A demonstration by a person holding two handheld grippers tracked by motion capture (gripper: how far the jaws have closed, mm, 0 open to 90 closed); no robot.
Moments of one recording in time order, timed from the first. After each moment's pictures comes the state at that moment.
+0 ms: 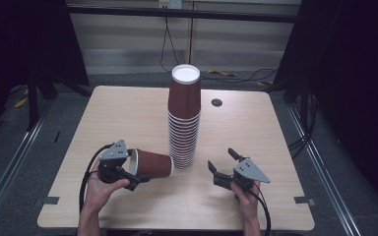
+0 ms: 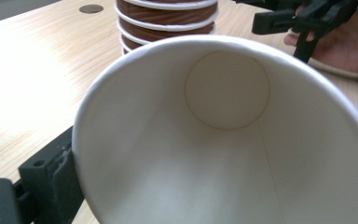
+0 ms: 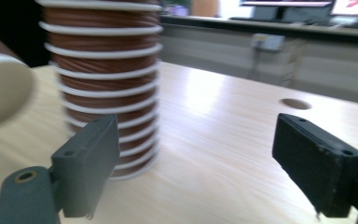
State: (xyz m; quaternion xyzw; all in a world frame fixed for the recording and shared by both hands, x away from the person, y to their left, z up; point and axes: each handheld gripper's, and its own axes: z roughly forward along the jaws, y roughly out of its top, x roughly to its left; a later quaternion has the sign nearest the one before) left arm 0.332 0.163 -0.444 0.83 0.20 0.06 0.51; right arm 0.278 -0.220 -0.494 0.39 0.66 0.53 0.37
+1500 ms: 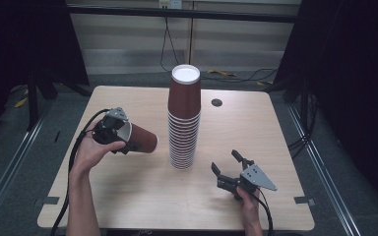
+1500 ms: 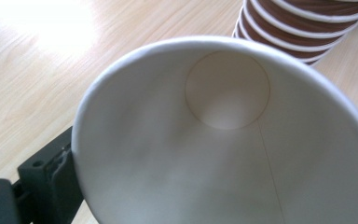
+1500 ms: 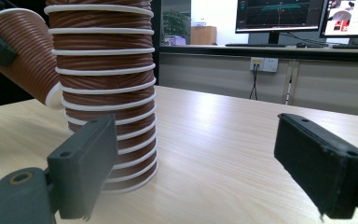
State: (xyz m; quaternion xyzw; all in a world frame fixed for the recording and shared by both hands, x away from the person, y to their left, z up) left arm 0.426 0.173 -0.403 0.91 0.24 0.06 0.34; right arm 0.270 -0.232 -0.504 0.38 0.62 0.59 0.36
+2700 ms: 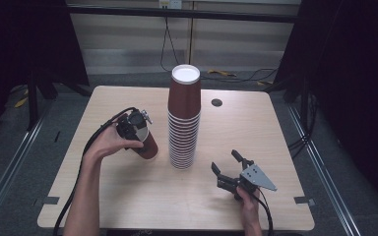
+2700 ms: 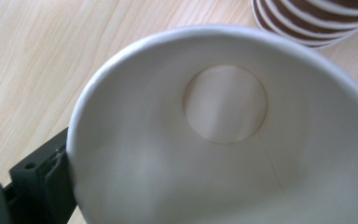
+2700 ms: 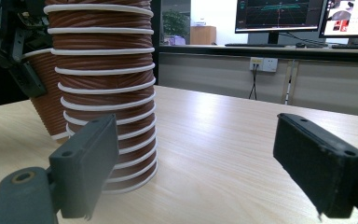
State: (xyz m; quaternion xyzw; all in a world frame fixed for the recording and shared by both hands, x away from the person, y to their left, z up) left arm 0.454 0.116 -0.420 0.96 0.20 0.06 0.18; right arm 0.270 -0.232 -0.504 0.38 0.62 0.59 0.36
